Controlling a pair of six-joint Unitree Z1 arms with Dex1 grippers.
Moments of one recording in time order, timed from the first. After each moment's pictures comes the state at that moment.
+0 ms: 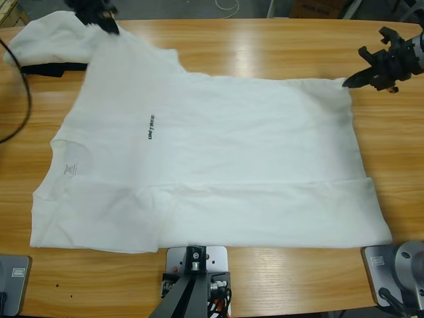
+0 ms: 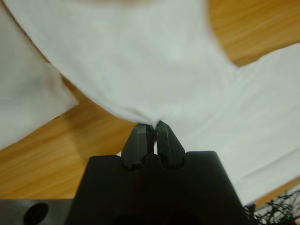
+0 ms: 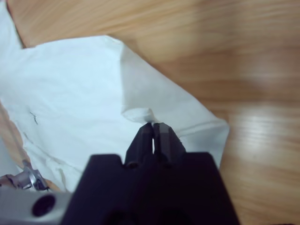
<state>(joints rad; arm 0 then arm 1) -0.32 2.45 -2.64 1.50 -0.24 -0.07 -0.15 1.84 -1.16 0.66 0.54 0.04</state>
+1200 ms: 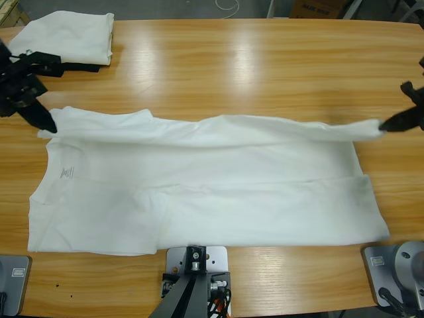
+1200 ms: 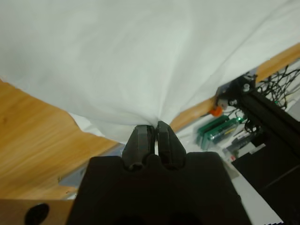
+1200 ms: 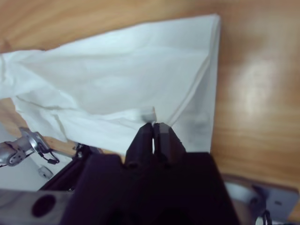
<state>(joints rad) -0.30 1.97 -1.62 1.50 -0.38 0.12 -0.15 1.55 -1.06 1.06 0.47 0.04</state>
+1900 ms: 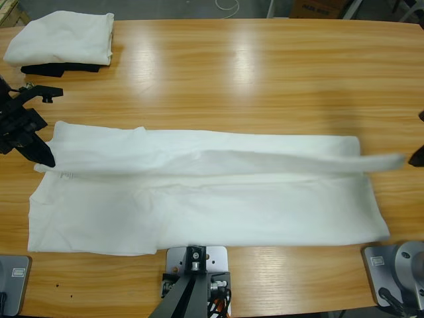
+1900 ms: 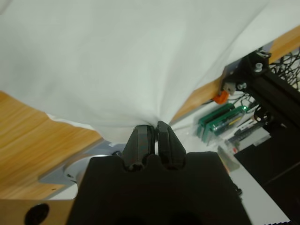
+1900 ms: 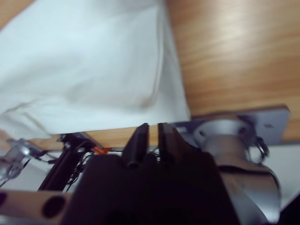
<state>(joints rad) -0.37 1.89 -1.41 1.41 -0.40 0.07 -0.15 1.57 -1.12 1.32 0.28 0.21</state>
